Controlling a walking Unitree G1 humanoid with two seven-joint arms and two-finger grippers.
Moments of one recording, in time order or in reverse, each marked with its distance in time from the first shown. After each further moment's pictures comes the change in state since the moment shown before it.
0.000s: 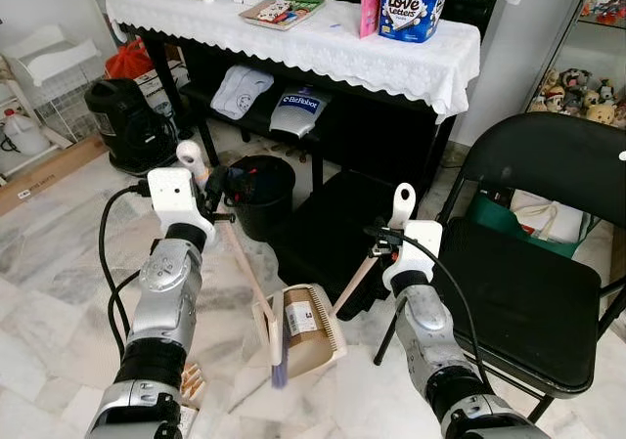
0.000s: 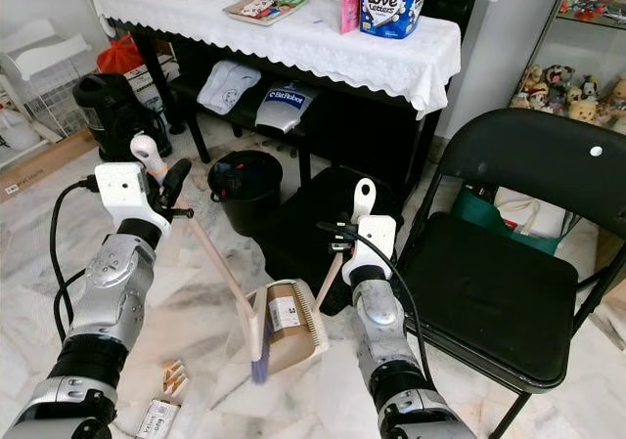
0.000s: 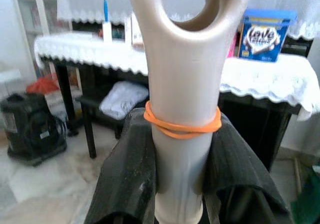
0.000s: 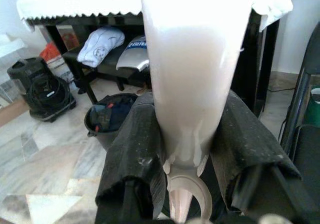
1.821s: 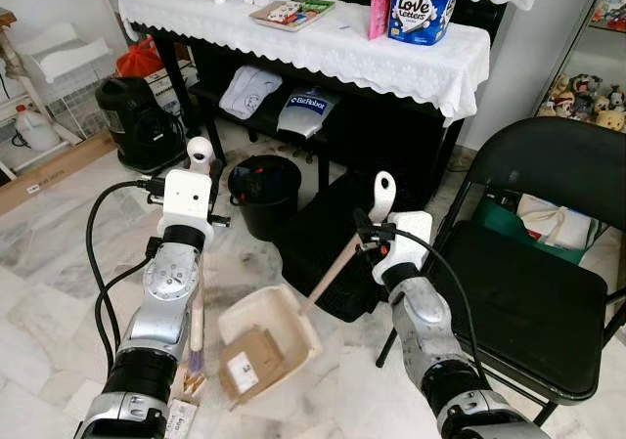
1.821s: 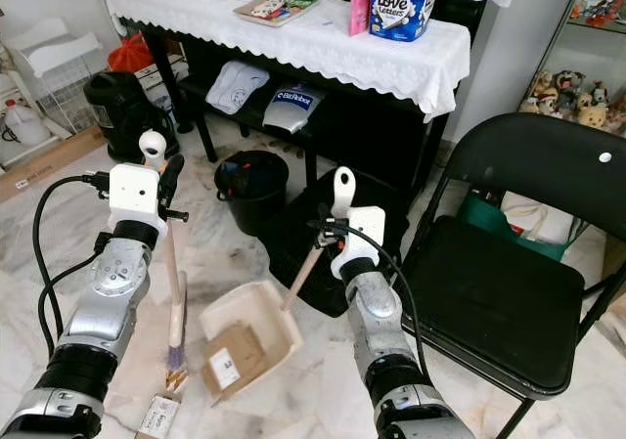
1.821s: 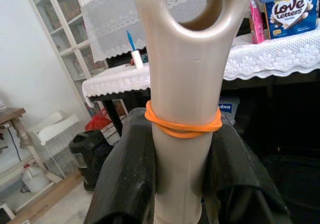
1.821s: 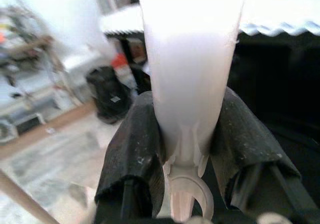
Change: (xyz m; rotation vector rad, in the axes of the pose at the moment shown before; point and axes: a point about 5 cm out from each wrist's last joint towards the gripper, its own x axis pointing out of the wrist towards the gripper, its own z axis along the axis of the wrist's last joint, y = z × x) left arm -0.012 -0.001 -0.003 0.332 -0.040 0.017; right arm 0.003 0.028 0.019 0.068 -0.094 0.311
